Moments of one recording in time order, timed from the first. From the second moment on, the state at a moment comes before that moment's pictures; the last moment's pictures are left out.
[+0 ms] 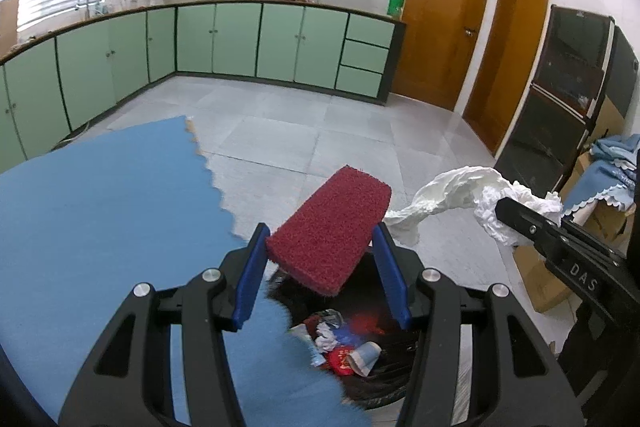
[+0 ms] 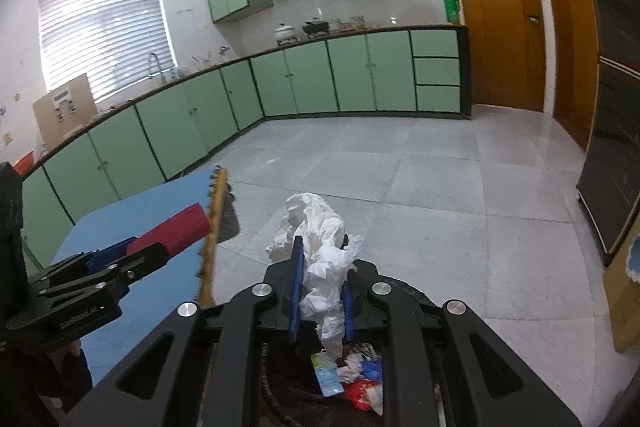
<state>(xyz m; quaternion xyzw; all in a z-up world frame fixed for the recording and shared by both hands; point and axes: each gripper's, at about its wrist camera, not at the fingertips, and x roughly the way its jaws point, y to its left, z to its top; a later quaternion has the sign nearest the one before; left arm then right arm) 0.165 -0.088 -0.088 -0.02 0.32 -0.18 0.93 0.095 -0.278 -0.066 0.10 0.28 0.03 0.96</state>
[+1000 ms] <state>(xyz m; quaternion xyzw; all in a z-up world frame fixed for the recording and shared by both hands) 0.230 -0.160 -0.142 -0.01 0.40 -0.19 0.90 0.136 -0.342 -0.147 0.15 0.37 -0.04 0.92</state>
